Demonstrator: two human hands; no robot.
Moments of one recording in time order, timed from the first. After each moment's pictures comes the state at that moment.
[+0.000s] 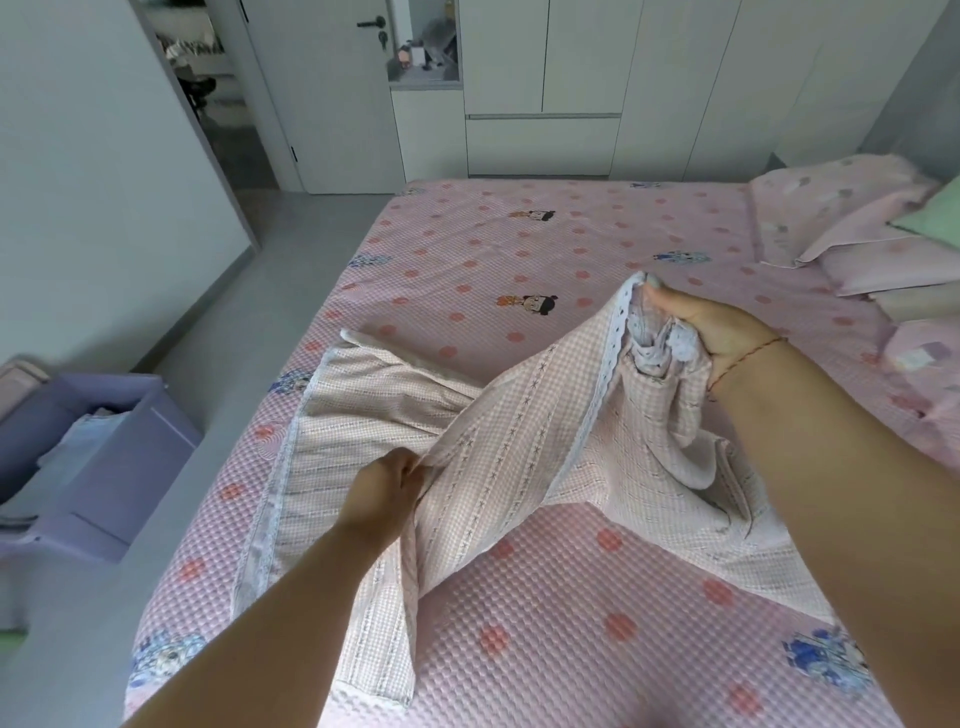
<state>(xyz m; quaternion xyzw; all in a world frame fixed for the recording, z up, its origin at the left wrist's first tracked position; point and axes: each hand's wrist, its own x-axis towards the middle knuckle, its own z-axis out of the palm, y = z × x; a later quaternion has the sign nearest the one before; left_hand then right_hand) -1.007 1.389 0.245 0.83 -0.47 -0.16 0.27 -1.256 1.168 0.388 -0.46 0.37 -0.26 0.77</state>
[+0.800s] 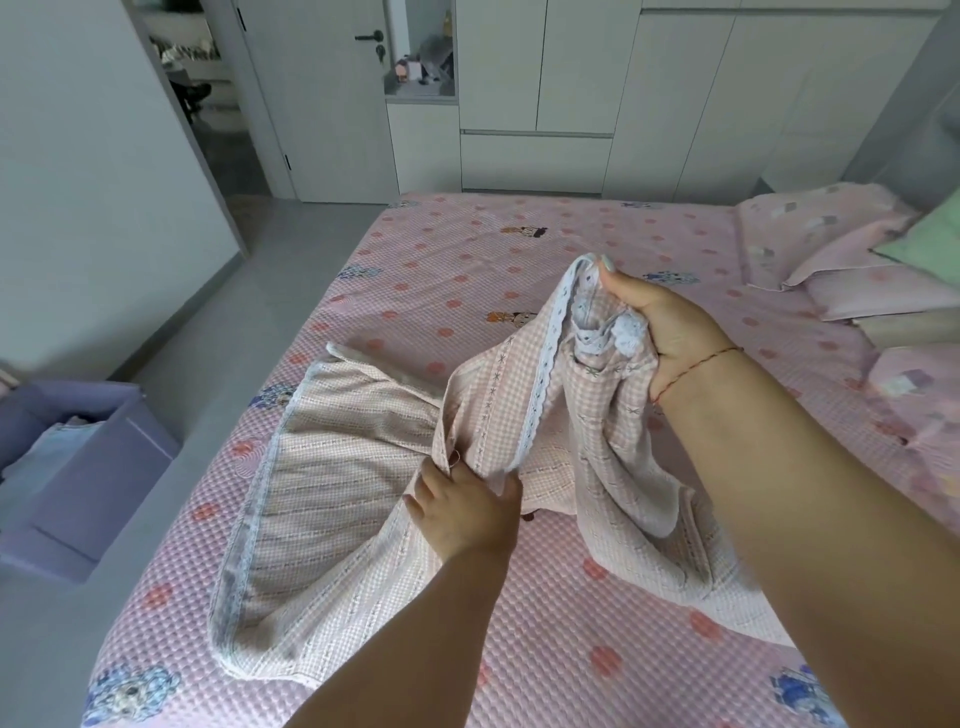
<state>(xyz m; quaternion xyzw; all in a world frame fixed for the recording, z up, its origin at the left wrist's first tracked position) -1.114 1.314 0.235 0.93 -0.30 -0.08 0.18 -1.210 1.178 0.415 -0.41 0.32 -0.31 0.79</state>
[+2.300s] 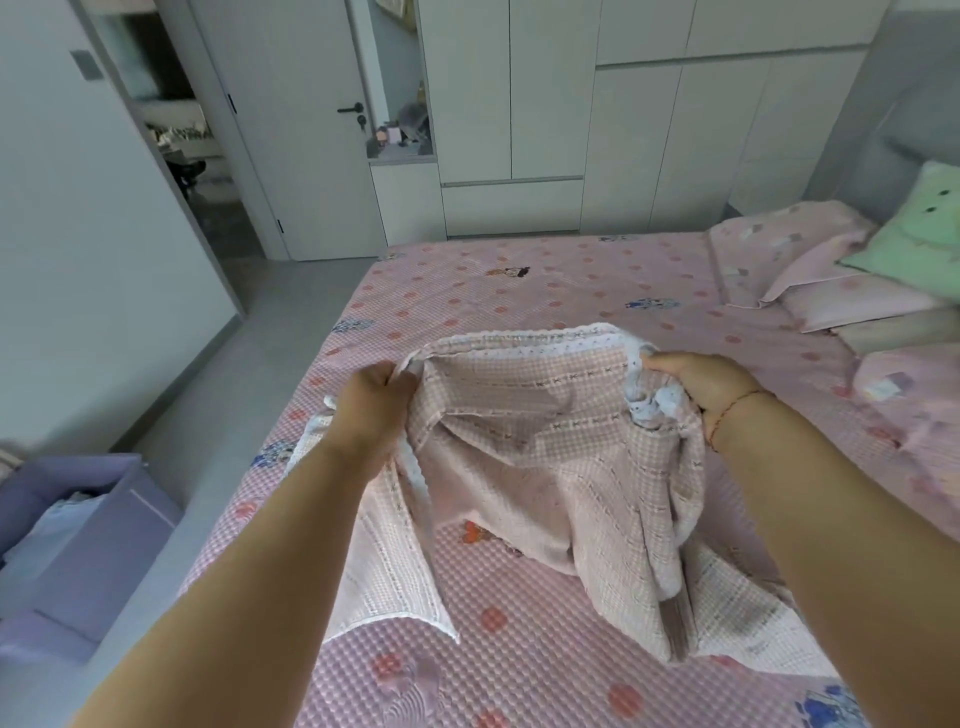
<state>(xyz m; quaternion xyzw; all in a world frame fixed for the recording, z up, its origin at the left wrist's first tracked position) -1.003 1.291 0.381 0.74 -0.37 -0.22 0.52 -1.283 1.137 0.382 -0.46 0.57 -0.32 0.60</state>
